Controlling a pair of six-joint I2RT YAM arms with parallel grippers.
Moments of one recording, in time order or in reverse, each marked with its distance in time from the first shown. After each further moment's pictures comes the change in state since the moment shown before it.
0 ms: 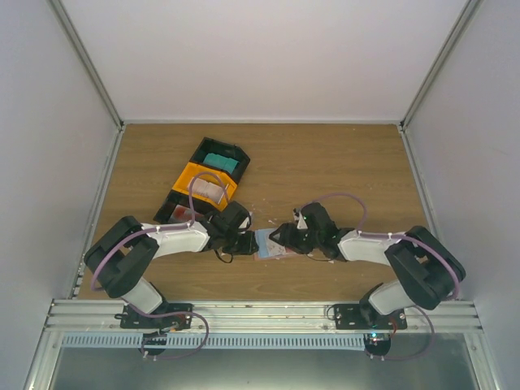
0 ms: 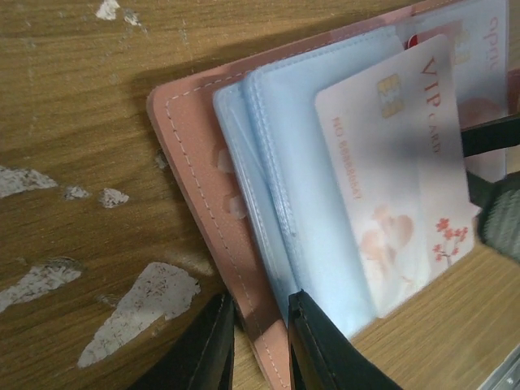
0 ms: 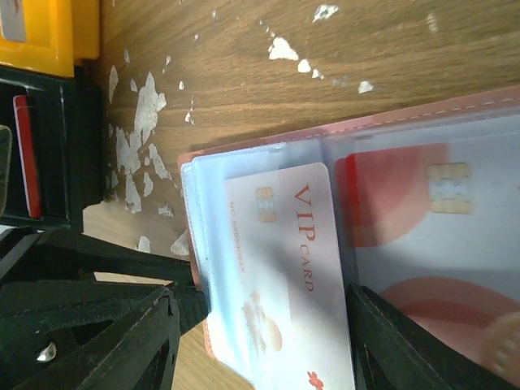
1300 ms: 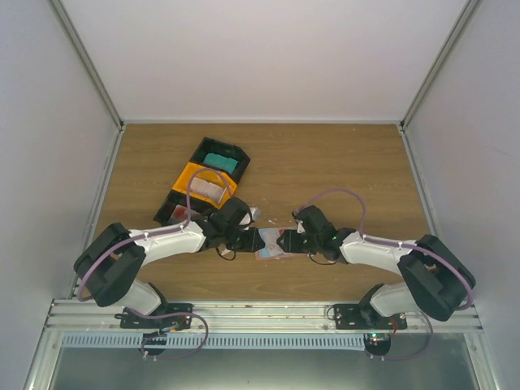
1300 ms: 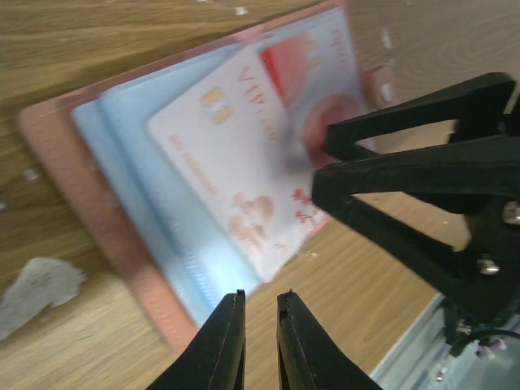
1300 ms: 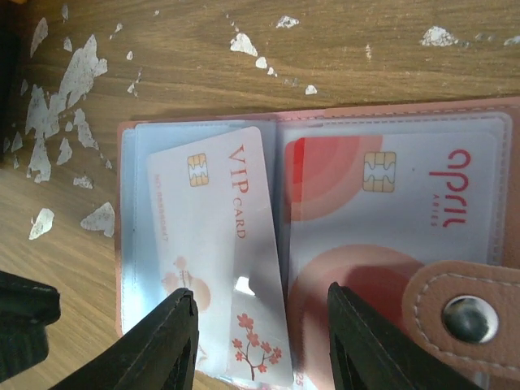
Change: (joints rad) left arm -0.014 -0.085 0.024 -0.018 0.066 0.002; right arm 0.078 -0.070 0.048 -0.231 0.223 -0.253
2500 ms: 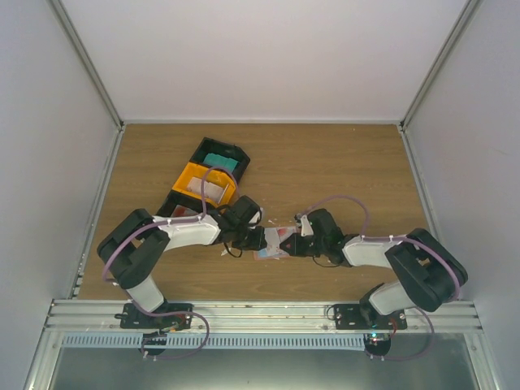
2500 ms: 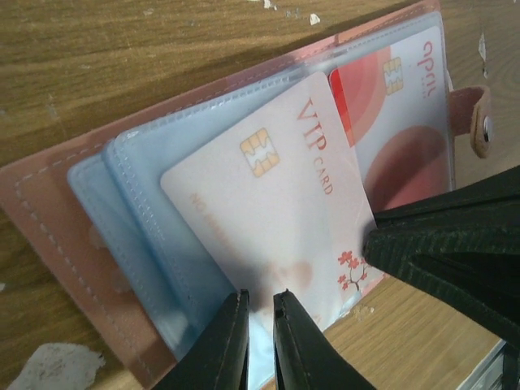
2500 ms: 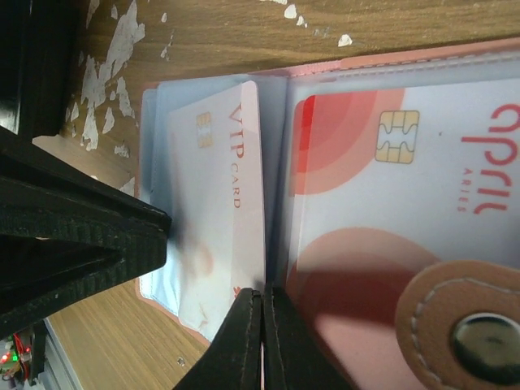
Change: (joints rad) left arm -0.014 0.188 0.115 -0.019 -0.045 0.009; right arm -0.103 0.070 -0.120 0.255 -0.262 -0.033
